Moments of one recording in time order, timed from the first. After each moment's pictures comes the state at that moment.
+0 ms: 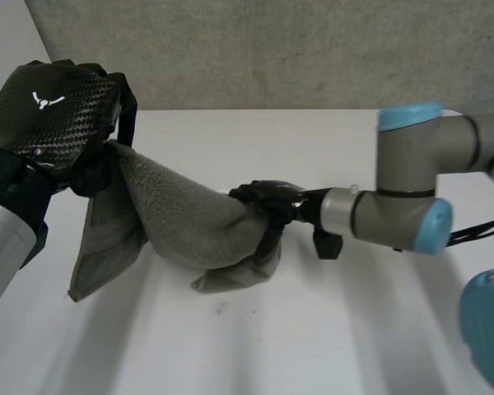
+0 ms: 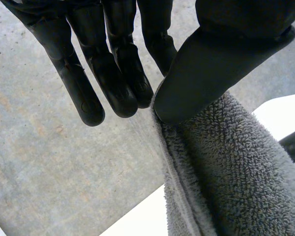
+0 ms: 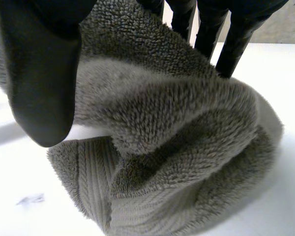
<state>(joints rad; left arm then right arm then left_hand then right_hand) 4.19 -1.31 -1.71 3.14 -1.61 3.40 2.03 -0.60 0.69 0.46 0.85 3.14 1.20 1.22 1.22 1.22 1.03 0.35 0.34 0.35 0.34 0.18</state>
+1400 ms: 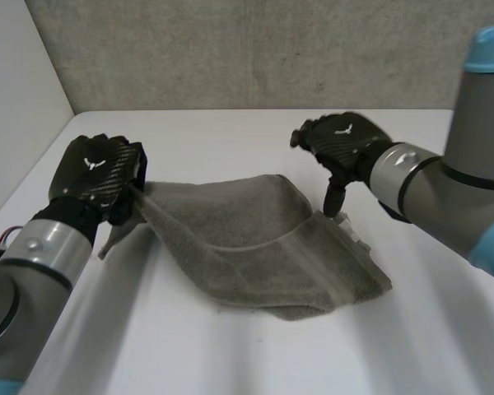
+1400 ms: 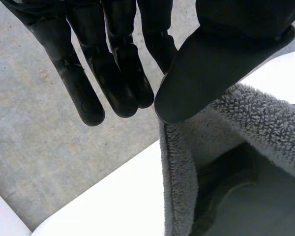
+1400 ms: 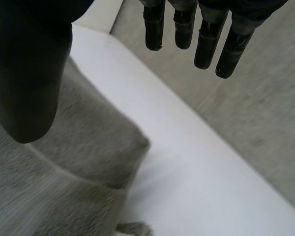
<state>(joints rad) 4.33 -1.55 -1.94 3.51 -1.52 3.39 2.05 -1.12 1.10 0.34 1.36 2.75 1.20 1.22 1.22 1.22 1.03 0.24 0.25 0.25 0.26 0.06</state>
